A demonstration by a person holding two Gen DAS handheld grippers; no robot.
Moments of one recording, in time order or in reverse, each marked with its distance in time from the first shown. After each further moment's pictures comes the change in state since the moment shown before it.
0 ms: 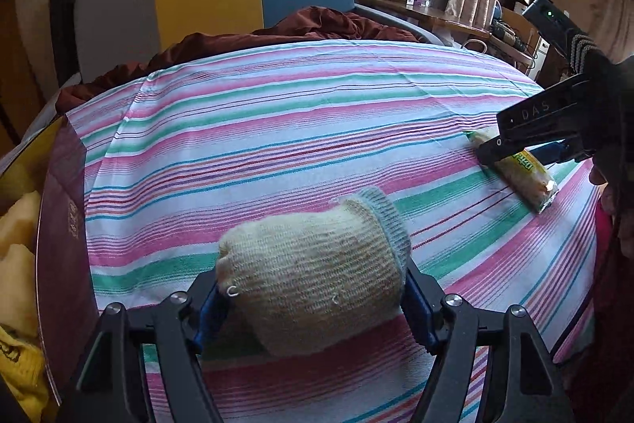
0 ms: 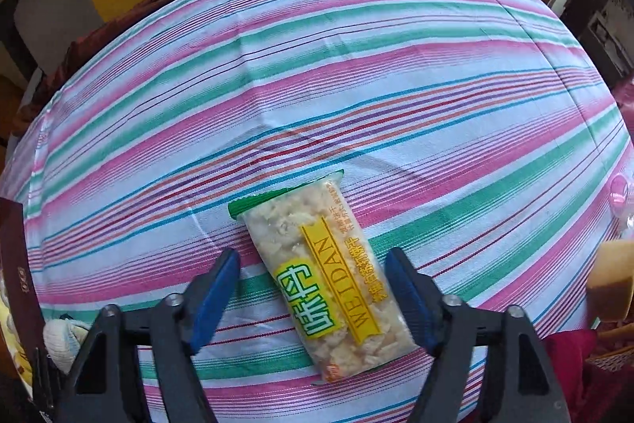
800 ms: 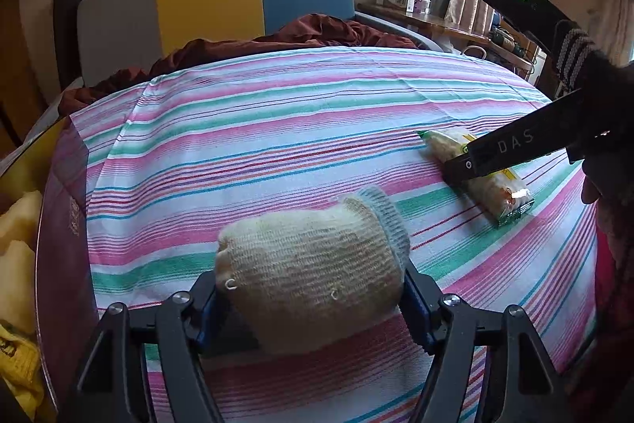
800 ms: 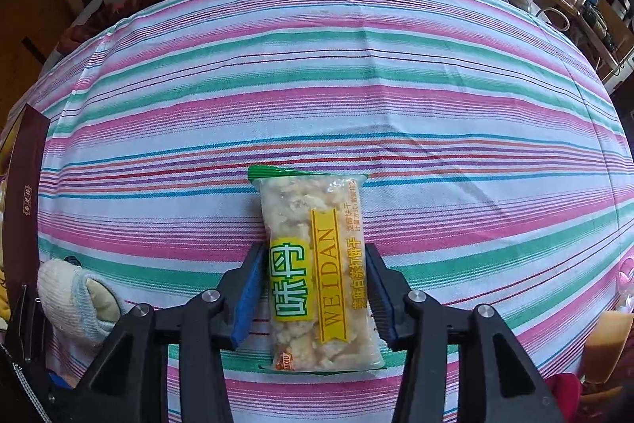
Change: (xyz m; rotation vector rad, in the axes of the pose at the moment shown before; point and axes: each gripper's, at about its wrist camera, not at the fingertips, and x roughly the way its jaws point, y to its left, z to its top) left arm -0.001 -0.001 -0.006 0.004 -0.034 0.008; right arm 0.006 0.058 -0.008 -0.274 -0.014 0.055
